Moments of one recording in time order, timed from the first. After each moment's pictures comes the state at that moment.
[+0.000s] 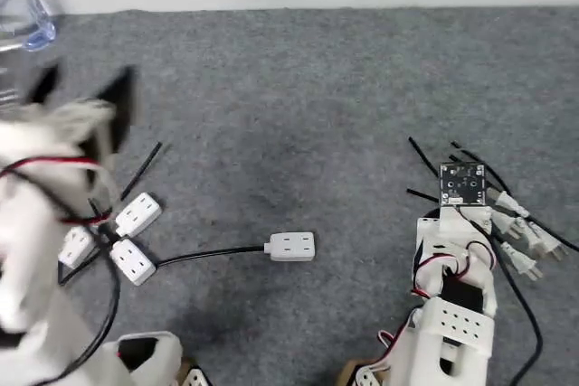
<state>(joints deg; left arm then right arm) -12.0 -31.7 -30.7 96.3 -3.2 17.8 -61.1 85.4 24.6 18.4</state>
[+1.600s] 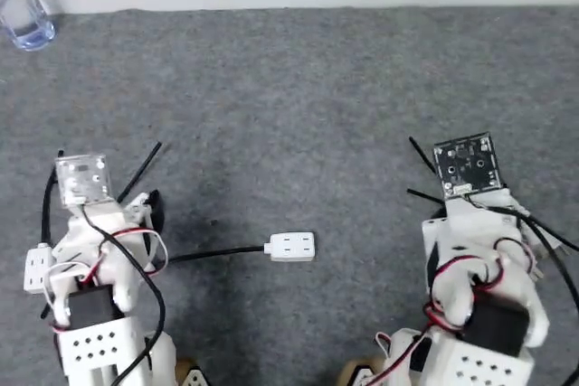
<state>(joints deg) -17.9 -72.8 75.8 52.5 0.7 15.3 -70.5 45.3 76.0 28.9</state>
